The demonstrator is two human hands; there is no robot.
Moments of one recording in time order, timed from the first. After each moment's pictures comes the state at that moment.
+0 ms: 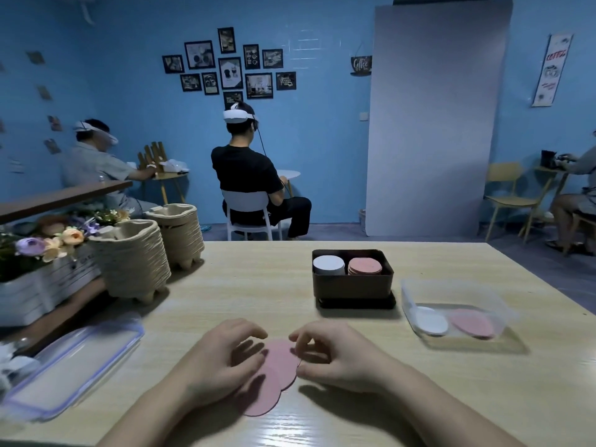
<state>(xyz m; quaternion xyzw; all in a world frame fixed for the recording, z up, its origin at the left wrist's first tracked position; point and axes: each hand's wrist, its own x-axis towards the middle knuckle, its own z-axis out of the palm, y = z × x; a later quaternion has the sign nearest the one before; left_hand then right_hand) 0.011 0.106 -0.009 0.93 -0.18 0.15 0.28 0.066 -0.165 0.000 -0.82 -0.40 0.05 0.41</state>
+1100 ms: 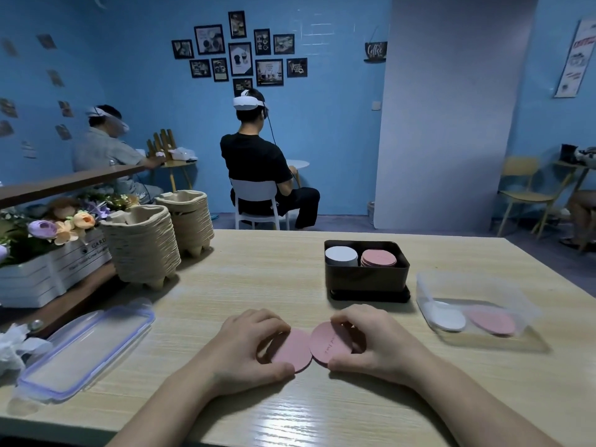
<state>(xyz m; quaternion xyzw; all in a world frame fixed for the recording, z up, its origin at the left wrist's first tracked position) 0.023 0.095 -0.017 0.96 -0.19 0.10 0.17 0.081 -0.193 -0.005 -0.89 -0.37 -0.05 0.26</state>
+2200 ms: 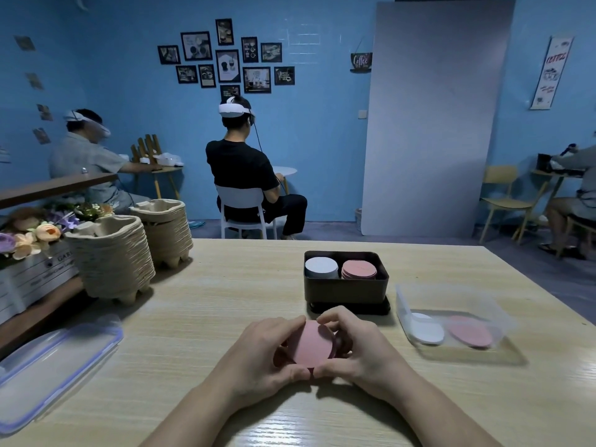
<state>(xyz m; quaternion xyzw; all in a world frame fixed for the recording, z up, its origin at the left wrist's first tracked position) 0.052 0.039 -0.022 0.93 -0.23 0.12 0.25 0.085 -0.203 -0.011 -0.83 -0.32 -0.01 0.46</state>
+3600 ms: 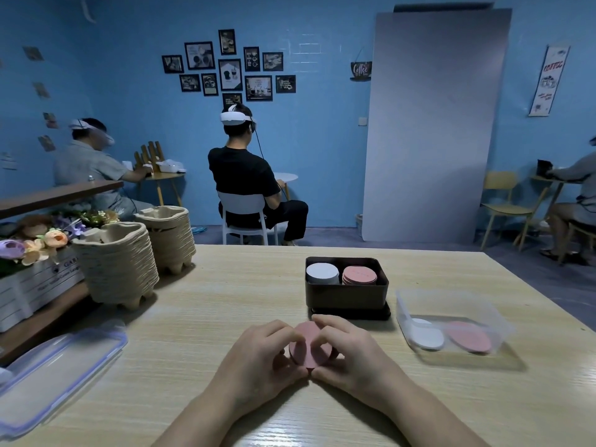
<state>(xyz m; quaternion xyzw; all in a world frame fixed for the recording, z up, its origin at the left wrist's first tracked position) 0.046 0.037 -0.020 0.90 -0.27 0.23 0.24 0.089 -0.196 -0.023 -0.85 -0.39 -0.10 0.34</state>
